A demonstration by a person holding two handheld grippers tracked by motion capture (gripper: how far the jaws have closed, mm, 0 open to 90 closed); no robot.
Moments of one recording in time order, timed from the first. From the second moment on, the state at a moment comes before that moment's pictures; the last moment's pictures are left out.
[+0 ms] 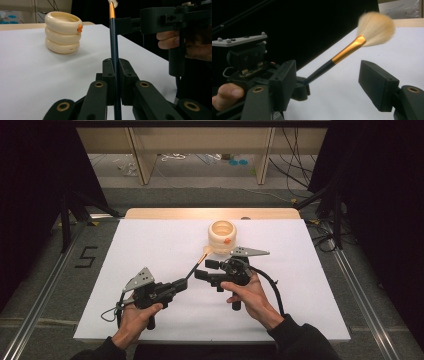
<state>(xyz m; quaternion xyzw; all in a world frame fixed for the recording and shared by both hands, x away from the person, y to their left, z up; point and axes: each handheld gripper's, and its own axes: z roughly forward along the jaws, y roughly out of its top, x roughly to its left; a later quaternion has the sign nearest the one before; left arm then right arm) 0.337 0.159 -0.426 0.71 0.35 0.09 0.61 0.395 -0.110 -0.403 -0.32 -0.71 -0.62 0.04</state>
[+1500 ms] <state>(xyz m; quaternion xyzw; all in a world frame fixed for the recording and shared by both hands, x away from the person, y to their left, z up) 0.330 0.152 -0.423 0.69 0.31 0.10 0.65 0.396 -0.108 -0.405 -0.32 -0.66 -0.67 0.12</state>
